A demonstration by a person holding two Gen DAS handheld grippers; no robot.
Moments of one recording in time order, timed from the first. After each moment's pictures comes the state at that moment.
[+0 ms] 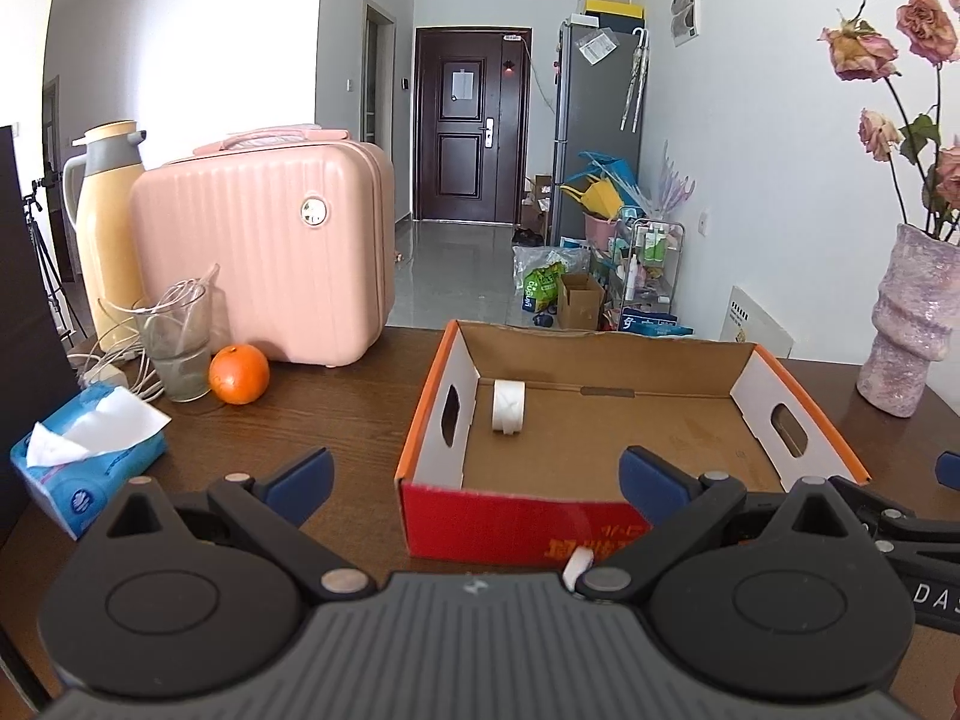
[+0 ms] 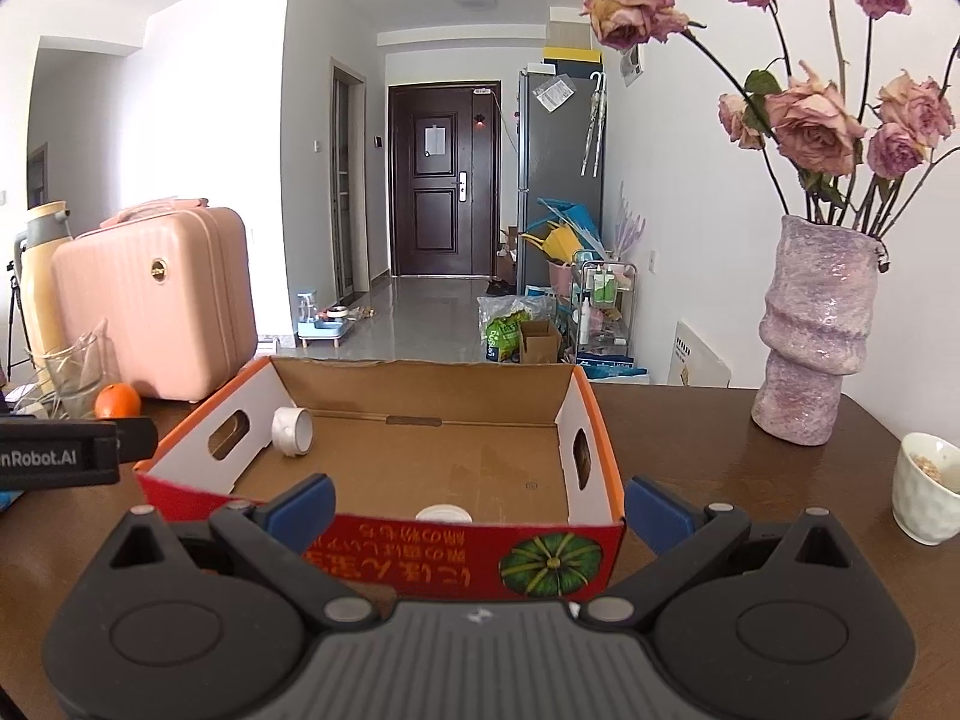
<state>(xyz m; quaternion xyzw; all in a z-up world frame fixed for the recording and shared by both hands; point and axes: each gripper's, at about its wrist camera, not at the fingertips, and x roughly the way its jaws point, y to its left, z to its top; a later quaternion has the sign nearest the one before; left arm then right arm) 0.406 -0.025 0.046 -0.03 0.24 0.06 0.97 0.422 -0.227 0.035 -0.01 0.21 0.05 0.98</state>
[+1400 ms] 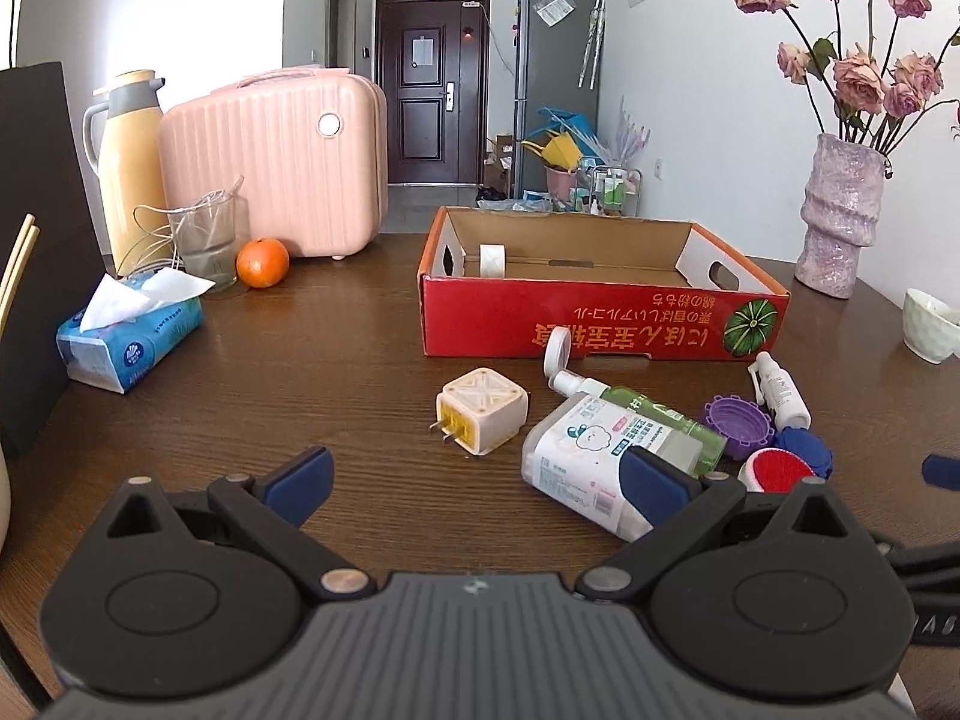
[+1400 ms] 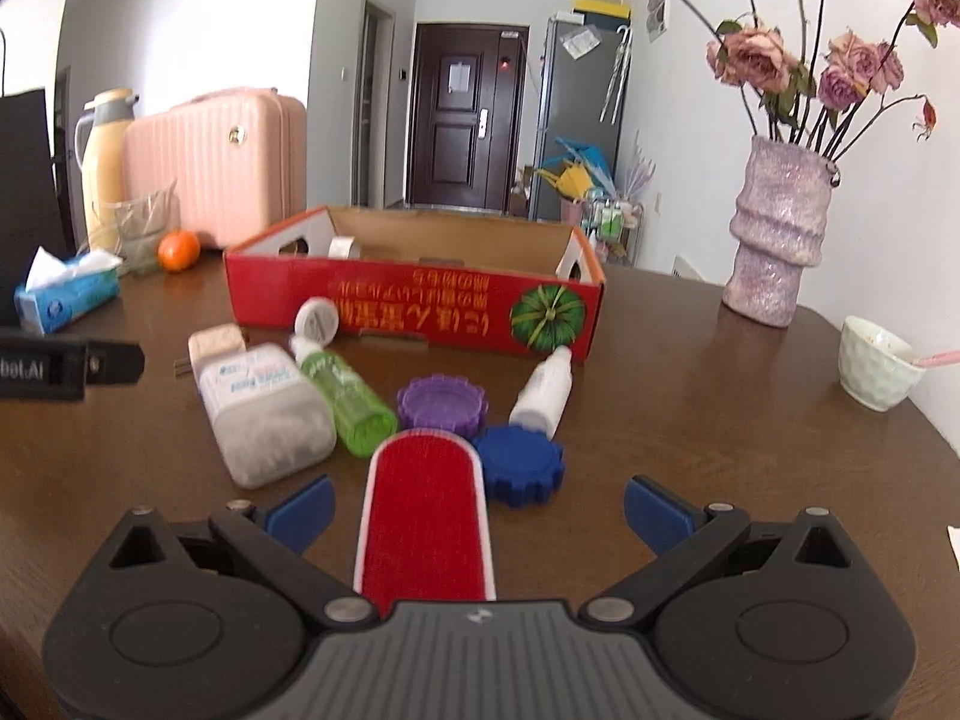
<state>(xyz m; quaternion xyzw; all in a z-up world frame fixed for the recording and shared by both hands) 0.275 -0.013 -0.003 -0.01 0.28 0.02 0.96 0.280 -0.228 -0.027 -0.06 0.28 0.06 0.96</state>
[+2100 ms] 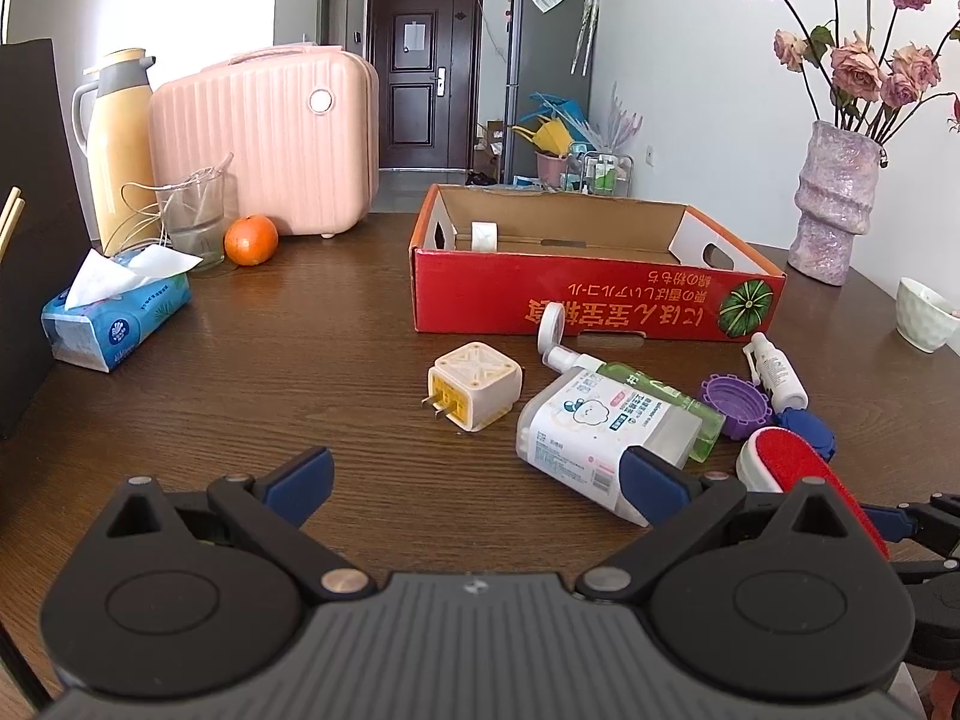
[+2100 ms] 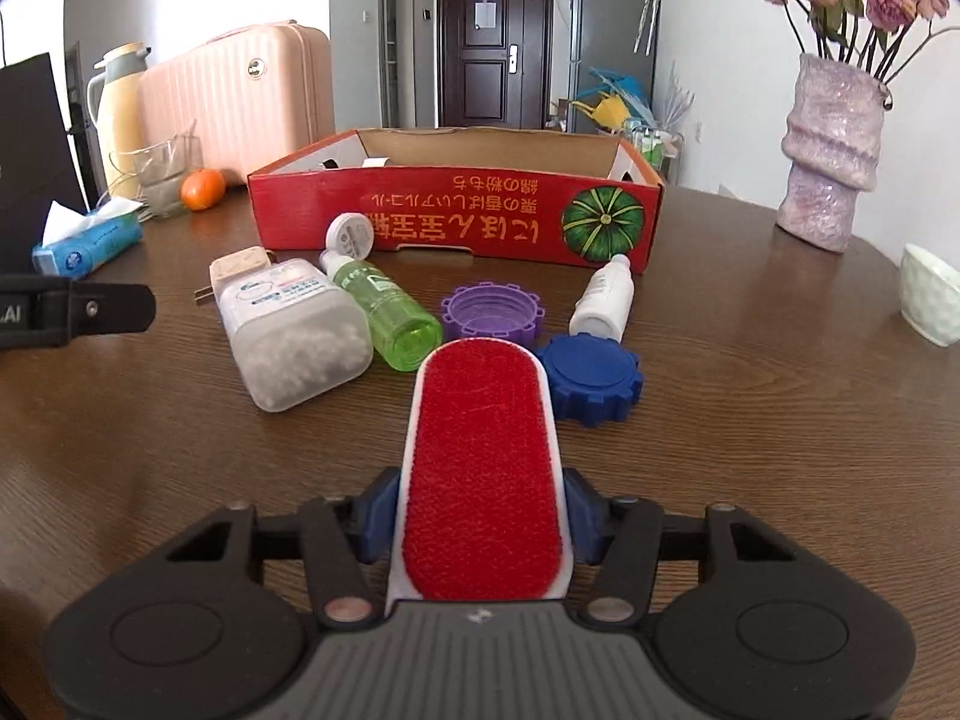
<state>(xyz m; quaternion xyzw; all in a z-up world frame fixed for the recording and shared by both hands) 0.277 -0.011 -0.013 -0.02 0.29 0.01 0.96 0.293 -0.223 -0.053 -0.03 0.34 0.09 0.94</state>
